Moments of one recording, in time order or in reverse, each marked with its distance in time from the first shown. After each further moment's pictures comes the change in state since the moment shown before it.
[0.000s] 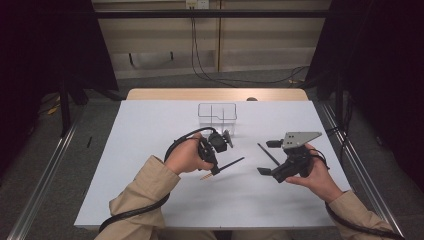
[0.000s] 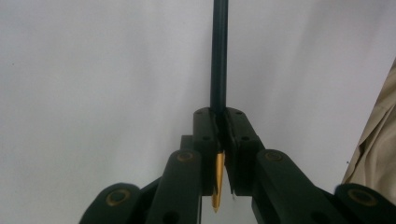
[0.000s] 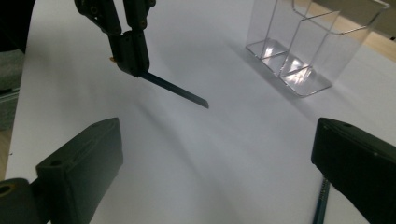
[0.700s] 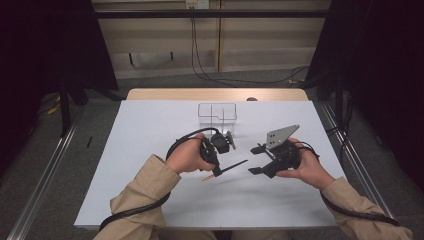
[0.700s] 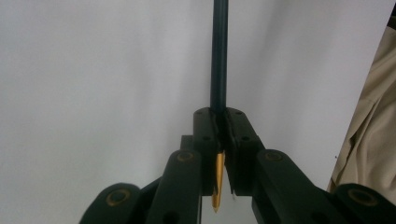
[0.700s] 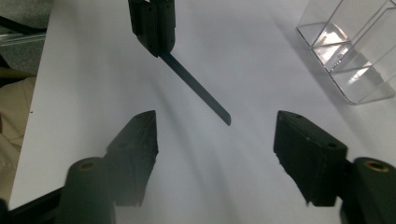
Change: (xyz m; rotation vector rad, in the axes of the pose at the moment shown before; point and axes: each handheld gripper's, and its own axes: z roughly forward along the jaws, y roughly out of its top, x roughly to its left) left arm -0.006 0.003 -0.001 -0.003 -0.021 0.044; right arm -0.004 0.021 0.026 0.156 0.157 -0.141
